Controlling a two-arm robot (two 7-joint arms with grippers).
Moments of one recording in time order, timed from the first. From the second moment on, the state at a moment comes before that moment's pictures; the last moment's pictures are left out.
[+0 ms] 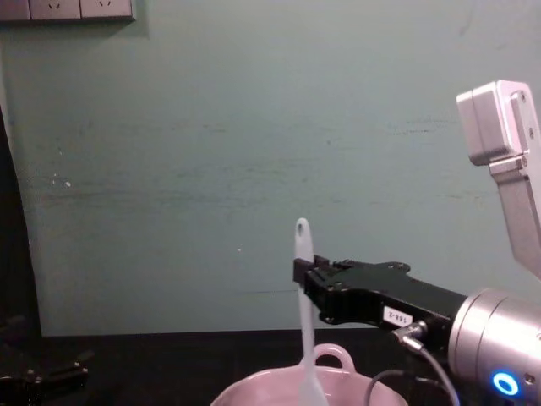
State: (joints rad) left arm -0.20 0.60 0.45 -1.41 -0.25 -0.12 0.03; right arm 0.26 0.22 -0.41 -1.45 0.28 -0.06 0.32
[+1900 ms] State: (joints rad) left arm -0.20 0.60 0.45 -1.41 -0.25 -0.12 0.03; right arm 0.18 0.37 -0.06 -1.74 0.78 0.26 0.30
